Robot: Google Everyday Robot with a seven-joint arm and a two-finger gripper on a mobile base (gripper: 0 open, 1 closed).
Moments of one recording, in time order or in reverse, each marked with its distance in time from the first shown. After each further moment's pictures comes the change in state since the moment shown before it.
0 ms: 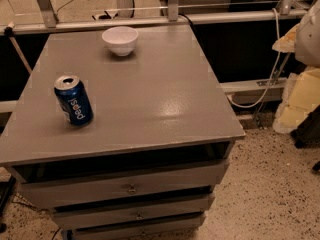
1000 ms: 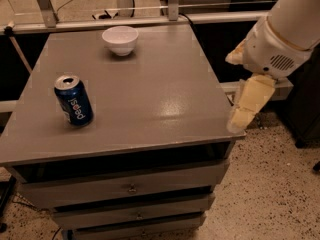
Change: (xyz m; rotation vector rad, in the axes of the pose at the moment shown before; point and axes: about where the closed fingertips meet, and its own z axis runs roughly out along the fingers) arm -0.058 0.002 0.053 -0.115 -0.126 -0.056
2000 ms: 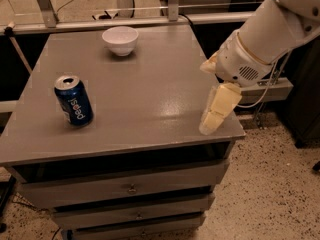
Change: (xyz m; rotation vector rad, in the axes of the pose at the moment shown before) arm -0.041 -0.004 0.051 -0.072 -0.151 -0.017
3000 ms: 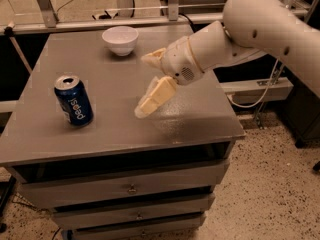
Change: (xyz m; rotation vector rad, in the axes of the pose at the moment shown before) arm -0.122 -0.030 0.071 -0.077 -0.500 -0.060
